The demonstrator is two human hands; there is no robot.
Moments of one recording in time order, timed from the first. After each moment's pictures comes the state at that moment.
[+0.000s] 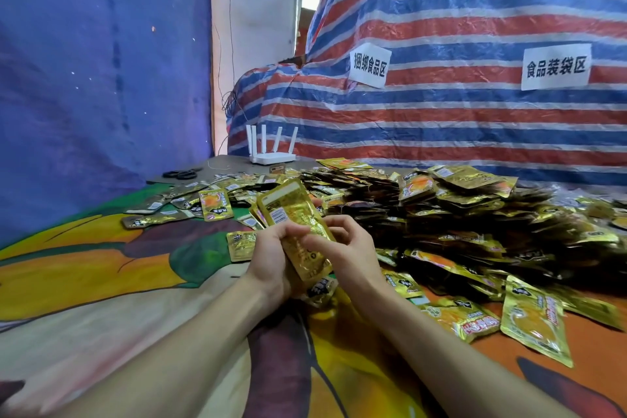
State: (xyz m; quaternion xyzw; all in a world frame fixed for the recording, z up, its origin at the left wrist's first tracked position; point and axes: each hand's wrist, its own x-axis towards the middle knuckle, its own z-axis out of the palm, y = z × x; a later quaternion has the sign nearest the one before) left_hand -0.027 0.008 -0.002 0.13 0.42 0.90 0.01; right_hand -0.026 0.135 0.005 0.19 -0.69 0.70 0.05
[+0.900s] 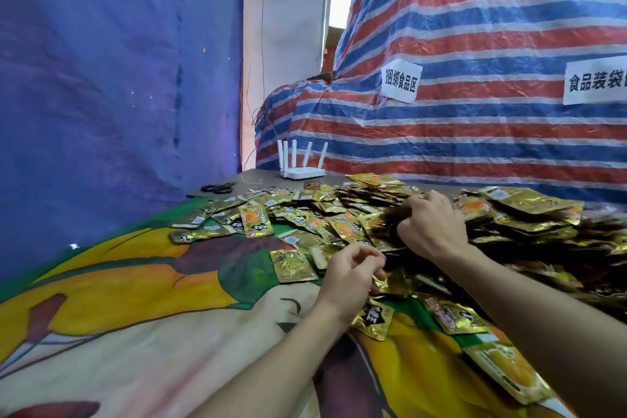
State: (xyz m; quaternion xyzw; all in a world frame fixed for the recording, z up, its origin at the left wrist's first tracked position) left_hand -0.017 0.019 0.003 0.07 0.70 0.70 -0.14; right_hand -0.112 0.156 0.062 0.06 -0.95 0.11 0.27
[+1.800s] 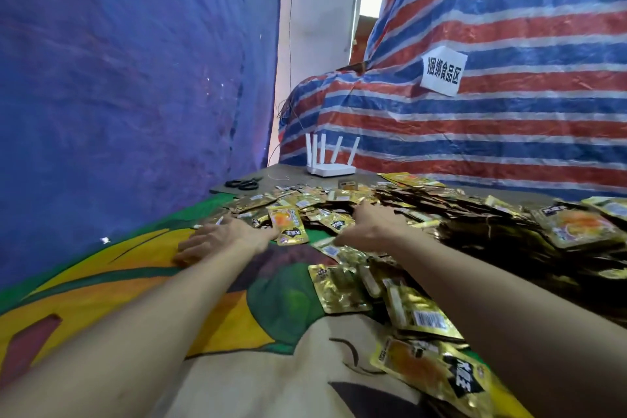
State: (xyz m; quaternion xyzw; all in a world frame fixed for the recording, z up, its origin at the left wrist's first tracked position) left_hand -0.115 -0.202 0.020 -0.46 0.85 0.24 -0.11; right_hand -0.186 -0.009 0.048 0.18 -0.98 0.10 0.05
